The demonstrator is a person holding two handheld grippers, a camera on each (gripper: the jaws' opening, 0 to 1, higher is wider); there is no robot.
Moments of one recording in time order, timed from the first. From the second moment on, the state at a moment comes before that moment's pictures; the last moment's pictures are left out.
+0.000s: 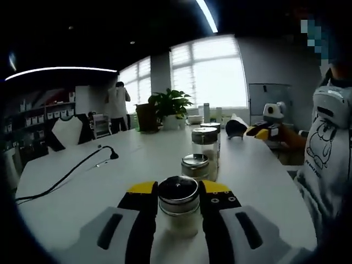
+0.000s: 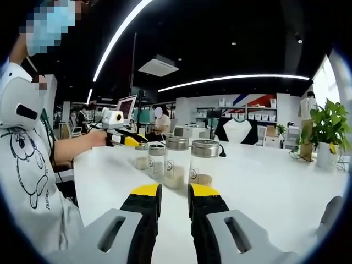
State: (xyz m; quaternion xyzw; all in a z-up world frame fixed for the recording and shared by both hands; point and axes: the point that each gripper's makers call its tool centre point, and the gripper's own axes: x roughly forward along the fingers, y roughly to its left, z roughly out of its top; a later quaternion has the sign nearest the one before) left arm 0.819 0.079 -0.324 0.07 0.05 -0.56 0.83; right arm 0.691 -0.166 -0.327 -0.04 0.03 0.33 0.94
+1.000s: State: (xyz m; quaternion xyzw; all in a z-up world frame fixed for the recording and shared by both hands) left arm 0.821 0.091 -0.305 0.05 0.03 -0.33 0.94; right arm 0.719 -0.179 -0.338 0.00 0.05 0.31 0.95
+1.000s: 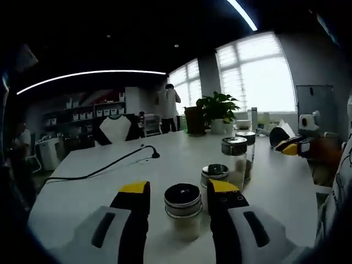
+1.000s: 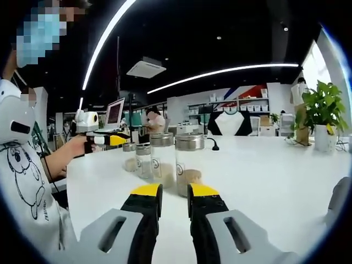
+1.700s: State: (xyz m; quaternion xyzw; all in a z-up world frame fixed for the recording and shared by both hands) left arm 0.821 0.083 -0.321 0.07 0.05 -0.34 0.94; right arm 0.723 -0.184 -0.340 0.01 0.05 0.30 0.95
